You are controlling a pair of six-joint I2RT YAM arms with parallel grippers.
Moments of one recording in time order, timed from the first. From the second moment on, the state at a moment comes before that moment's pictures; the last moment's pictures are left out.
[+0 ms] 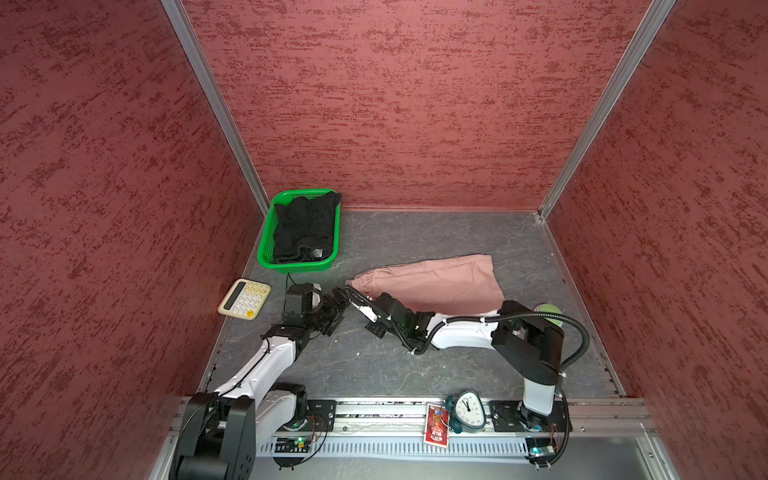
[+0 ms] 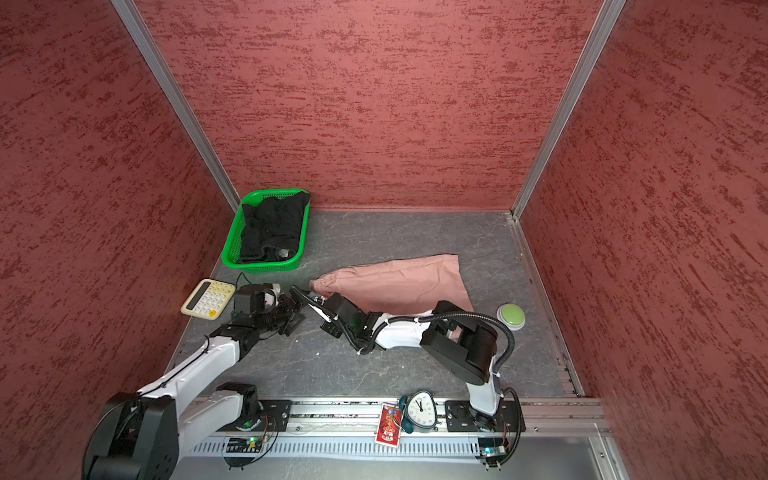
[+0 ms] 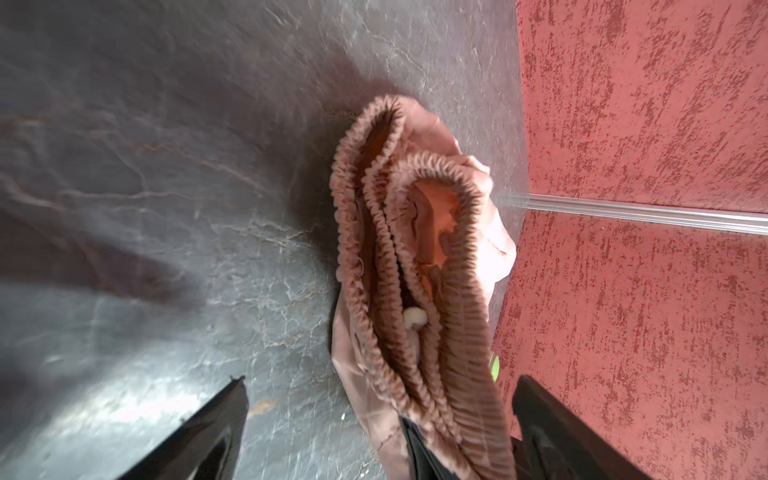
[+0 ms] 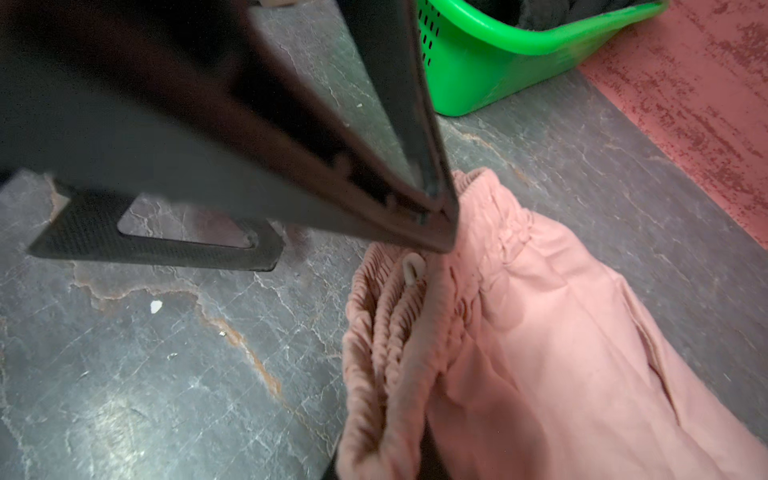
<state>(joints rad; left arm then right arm) -0.09 1.01 0.37 -0.08 0.52 -1.05 1.09 1.90 1.07 0.23 0.20 -0.14</state>
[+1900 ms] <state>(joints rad) -0.11 1.29 0.85 -0.46 0.53 -0.65 0.70 1.48 0.89 0.09 -0.23 0.27</state>
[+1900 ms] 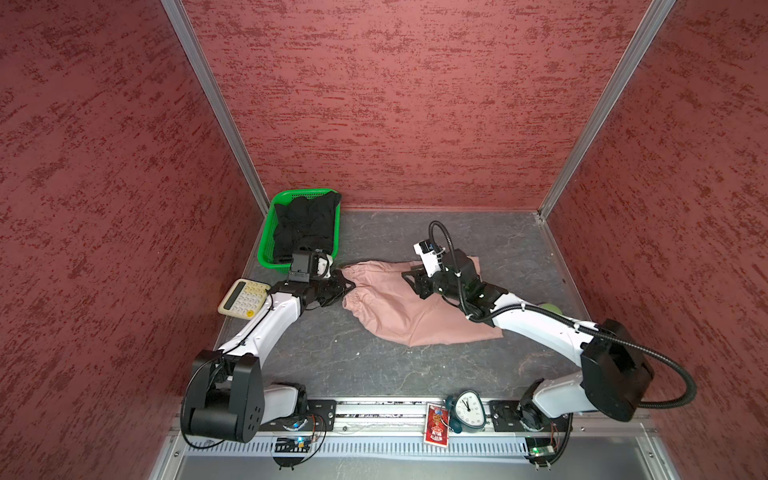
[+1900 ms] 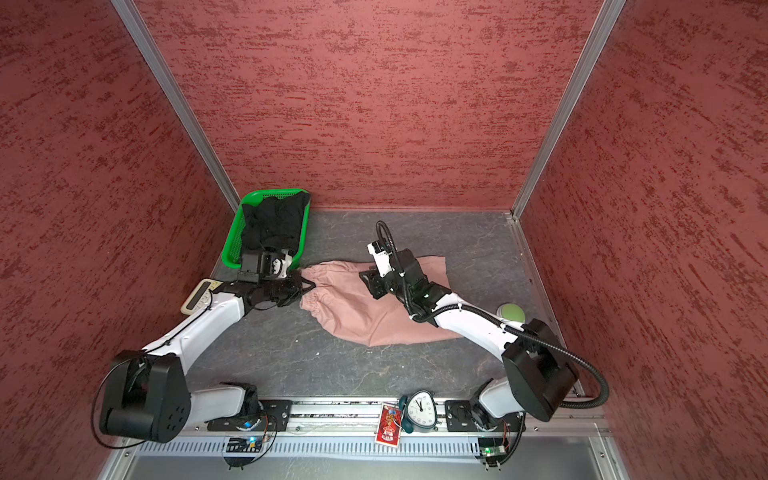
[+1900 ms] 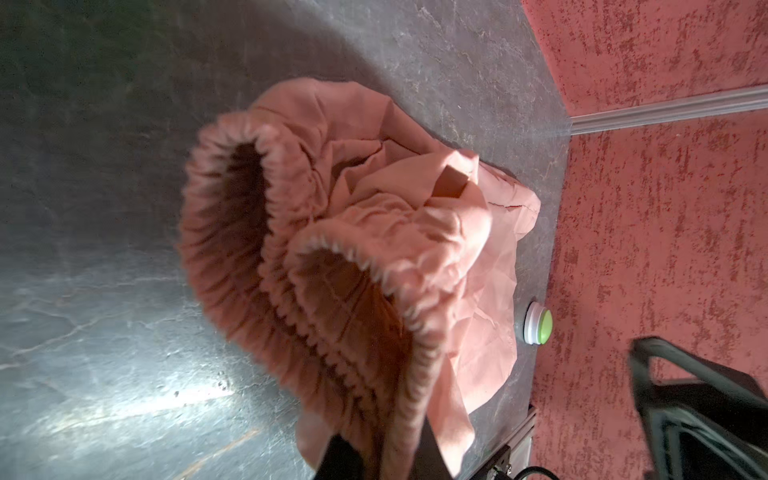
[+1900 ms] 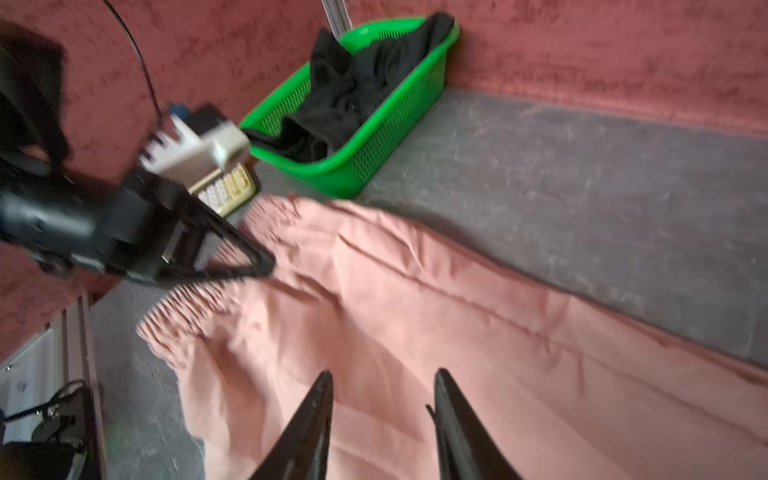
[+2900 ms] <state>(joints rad) -0.08 1.46 1.30 -0.88 0.41 -0.36 0.66 1.80 1.10 0.05 -0.38 0.36</state>
